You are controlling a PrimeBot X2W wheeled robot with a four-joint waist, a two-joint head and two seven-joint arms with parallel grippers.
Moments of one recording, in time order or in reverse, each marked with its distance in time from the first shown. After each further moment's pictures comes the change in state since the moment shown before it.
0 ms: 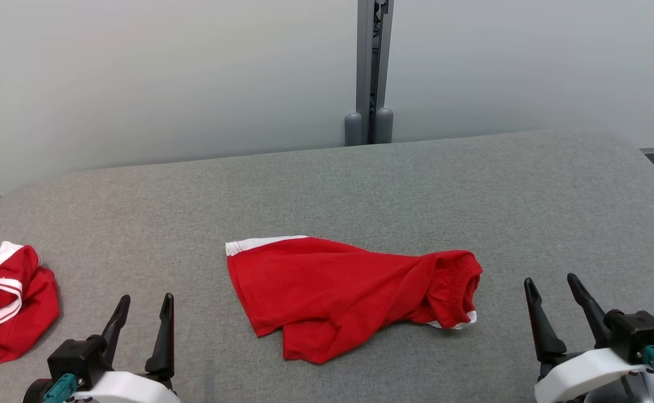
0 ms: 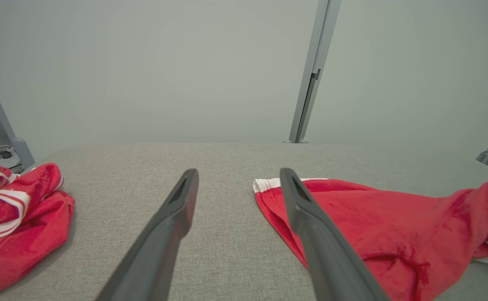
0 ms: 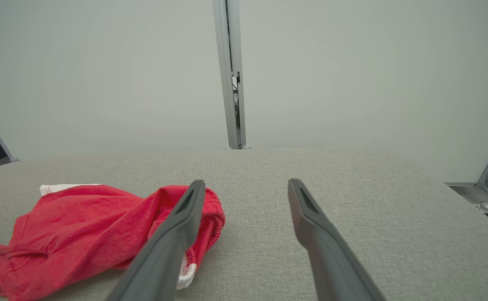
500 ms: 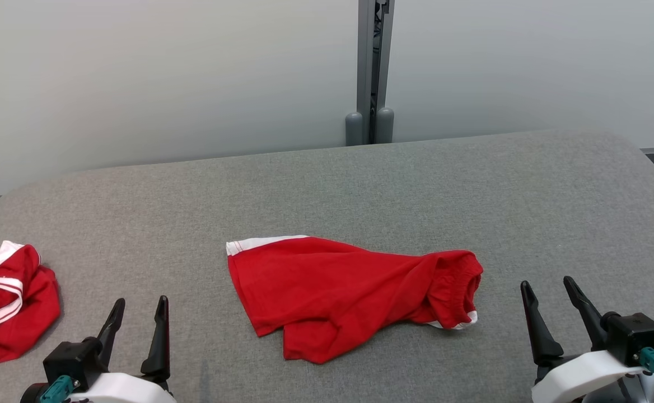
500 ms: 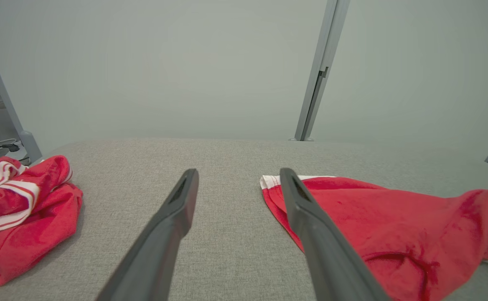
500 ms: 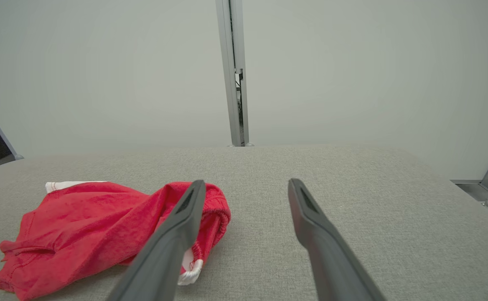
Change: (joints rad) left arm 0.002 0.005 0.006 0.020 -0.017 0.006 -0.006; right arm 0.012 0.008 0.004 -0.018 0.000 0.000 0.015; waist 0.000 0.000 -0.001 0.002
